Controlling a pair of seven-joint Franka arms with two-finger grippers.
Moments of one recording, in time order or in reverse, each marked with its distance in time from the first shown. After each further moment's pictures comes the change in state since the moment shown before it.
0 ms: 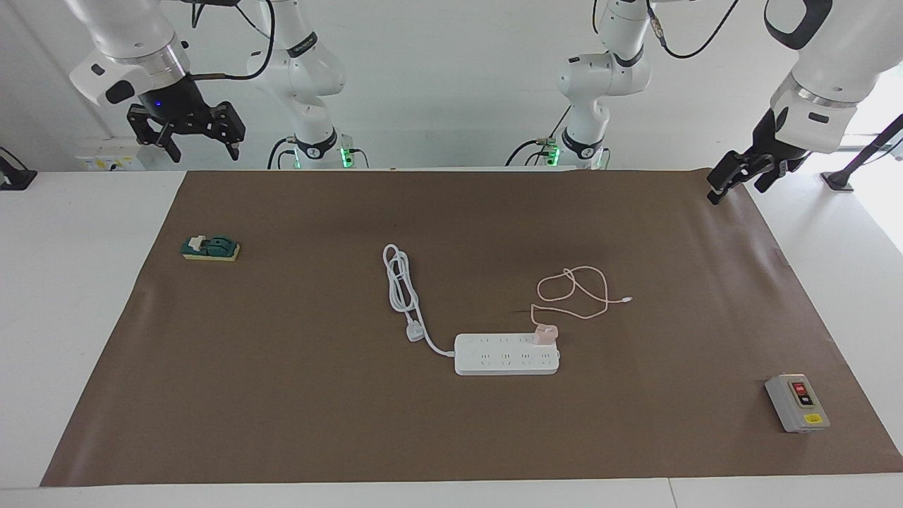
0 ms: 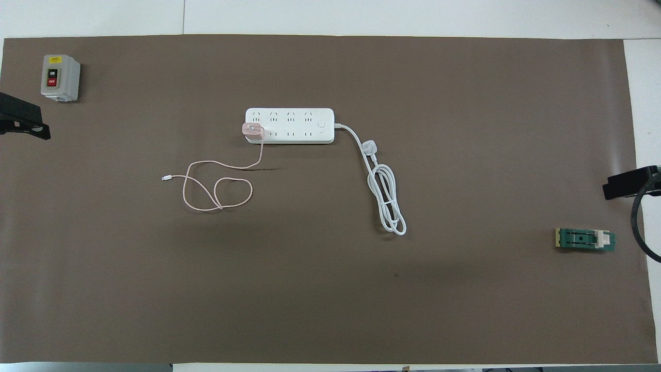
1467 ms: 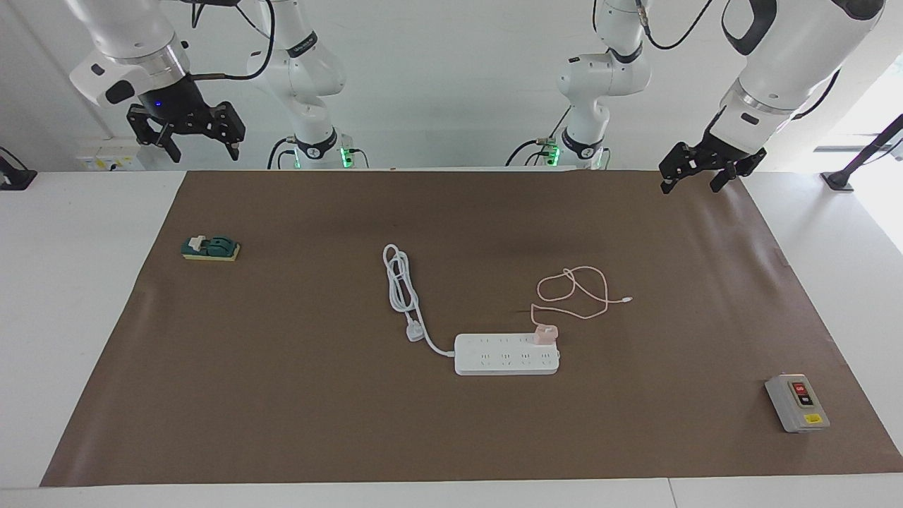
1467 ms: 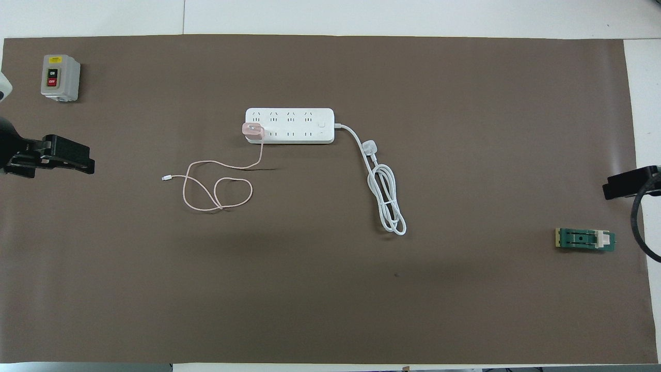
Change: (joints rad) left arm 0.000 -0.061 -0.059 -0.129 -0.052 0.038 0.131; right arm 0.000 0.000 0.000 0.000 0.000 0.000 0.000
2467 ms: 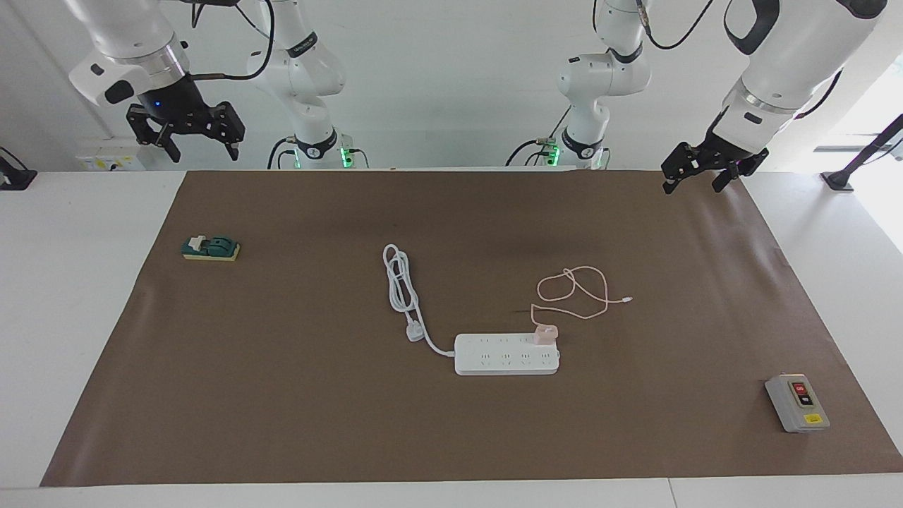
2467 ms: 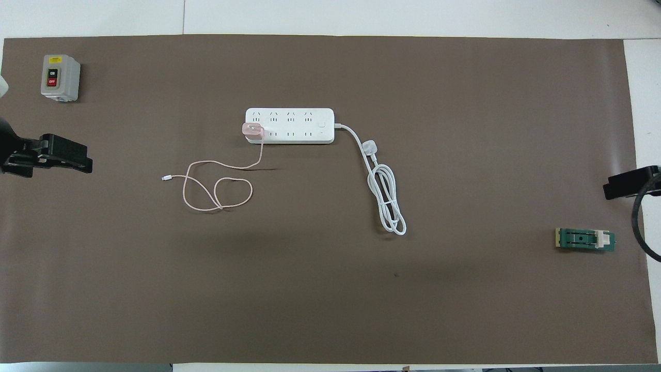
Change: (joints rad) left arm 0.001 0.000 0.004 0.002 0.001 0.002 0.000; right arm -0.001 0.000 0.000 0.000 0.000 0.000 0.000
